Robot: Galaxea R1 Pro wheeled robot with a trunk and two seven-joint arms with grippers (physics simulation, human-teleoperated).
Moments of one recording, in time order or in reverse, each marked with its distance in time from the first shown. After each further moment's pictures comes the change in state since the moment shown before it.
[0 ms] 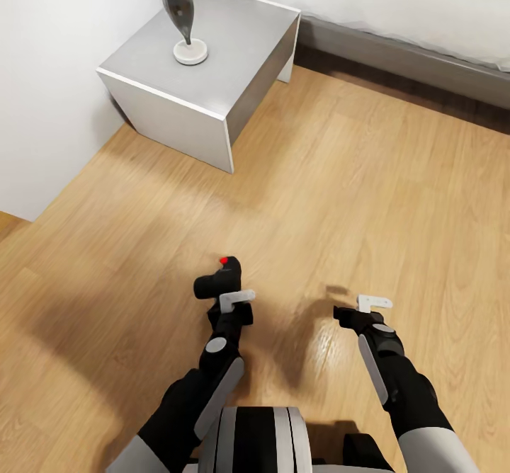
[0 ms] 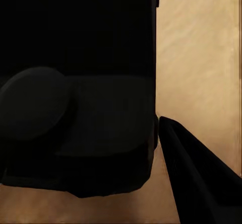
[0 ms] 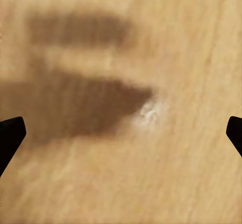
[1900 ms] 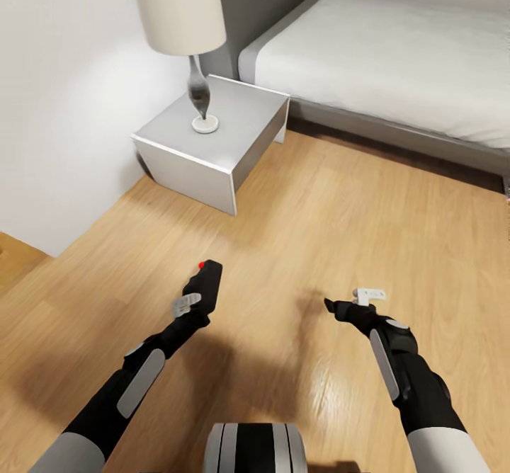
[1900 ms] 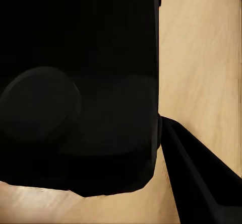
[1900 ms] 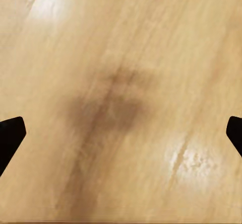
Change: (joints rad) left arm 0.000 0.277 0.244 0.154 0.383 -0.069 -0.809; right arm 0.000 -0.020 -0.052 -0.060 -0.015 0.027 0.287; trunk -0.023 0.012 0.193
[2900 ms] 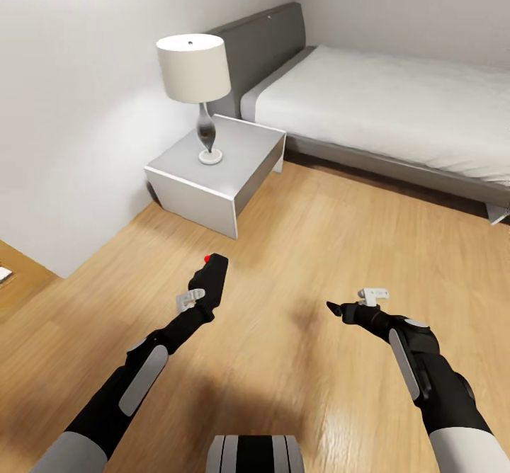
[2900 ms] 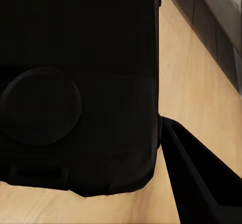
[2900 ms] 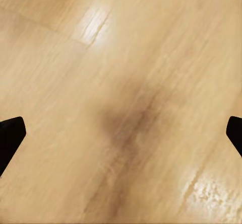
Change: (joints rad) left arm 0.000 -0.010 -0.008 -0.056 -0.006 0.019 -0.010; right arm 0.000 -0.089 -0.014 -0.001 0.006 0.042 0.251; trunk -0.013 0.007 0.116
